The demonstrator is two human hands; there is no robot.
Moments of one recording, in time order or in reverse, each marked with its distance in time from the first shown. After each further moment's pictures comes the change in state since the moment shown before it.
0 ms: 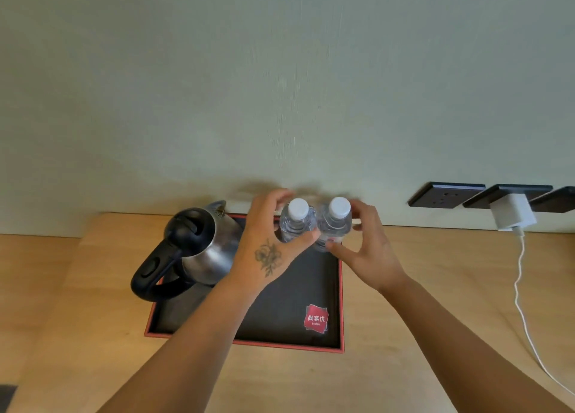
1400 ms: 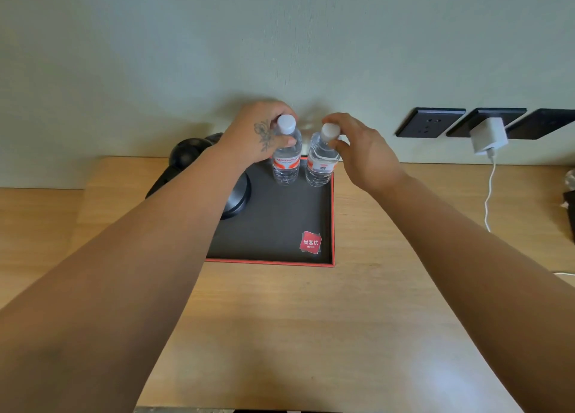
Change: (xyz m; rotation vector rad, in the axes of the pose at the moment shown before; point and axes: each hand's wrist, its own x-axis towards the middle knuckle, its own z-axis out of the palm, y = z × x) left_hand 0.049 0.046 -0.044 0.405 -0.257 0.149; right_hand 0.007 -0.088 -0.038 -0.342 -0.071 -0.042
